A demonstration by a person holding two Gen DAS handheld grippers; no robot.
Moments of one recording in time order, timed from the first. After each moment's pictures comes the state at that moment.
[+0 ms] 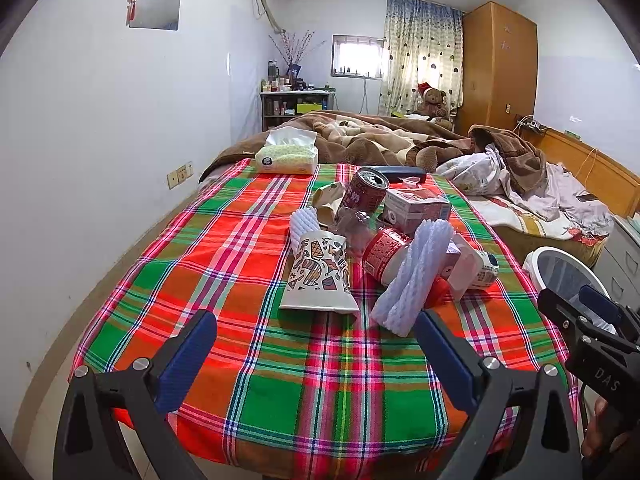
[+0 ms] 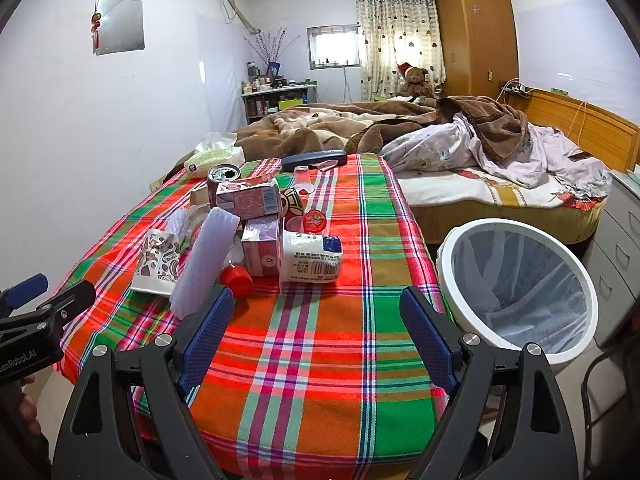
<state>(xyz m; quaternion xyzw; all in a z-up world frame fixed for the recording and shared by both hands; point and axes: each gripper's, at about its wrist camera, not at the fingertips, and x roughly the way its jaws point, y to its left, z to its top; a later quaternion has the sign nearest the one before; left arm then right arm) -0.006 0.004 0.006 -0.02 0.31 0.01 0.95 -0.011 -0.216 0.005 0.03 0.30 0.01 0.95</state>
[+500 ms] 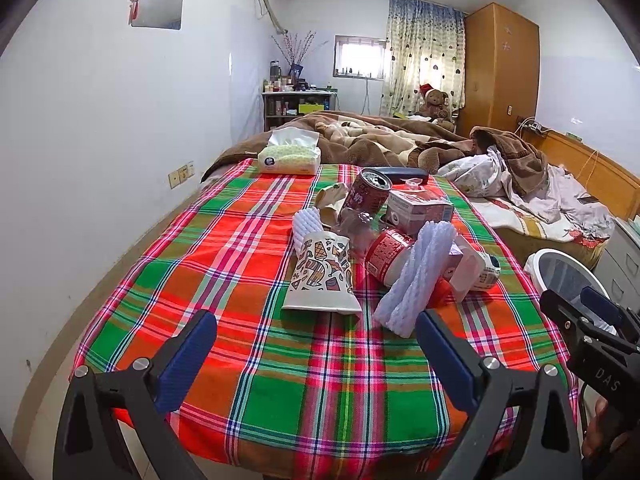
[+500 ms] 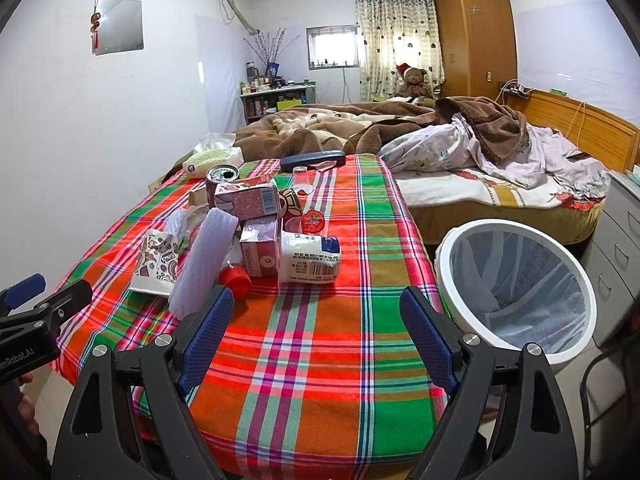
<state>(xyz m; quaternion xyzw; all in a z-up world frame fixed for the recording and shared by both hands) -0.007 0.007 0.008 -0.02 0.31 0.01 0.95 -0.010 -0.216 0.006 0.03 0.30 0.01 0.95</state>
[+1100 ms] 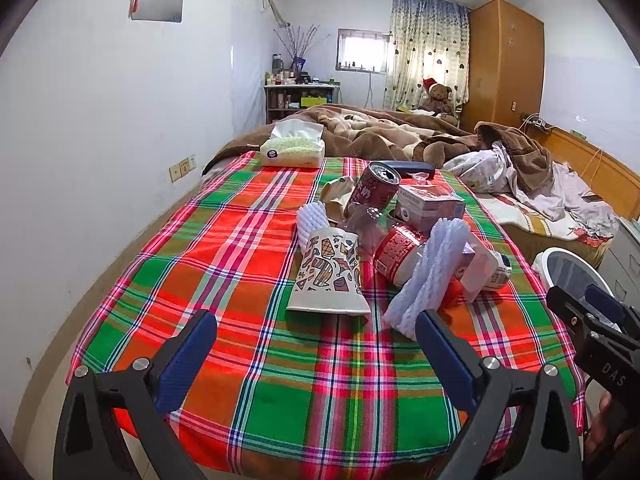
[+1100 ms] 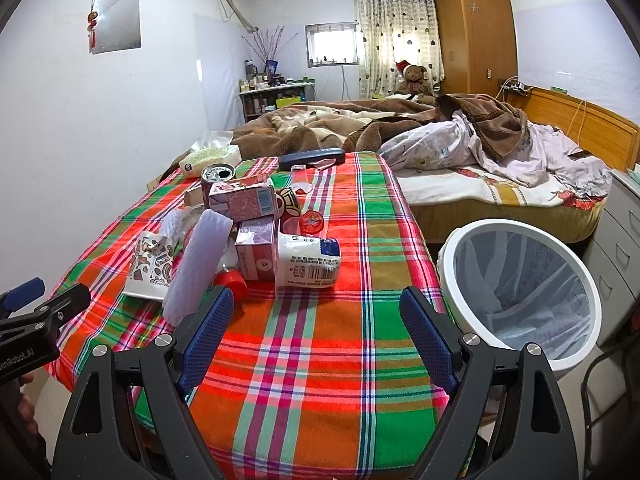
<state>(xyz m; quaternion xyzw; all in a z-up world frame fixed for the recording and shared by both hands) 0.010 0.014 0.001 -0.02 0.32 0.01 0.95 0.001 -0.217 0.002 0.03 0.31 0.01 0.95</state>
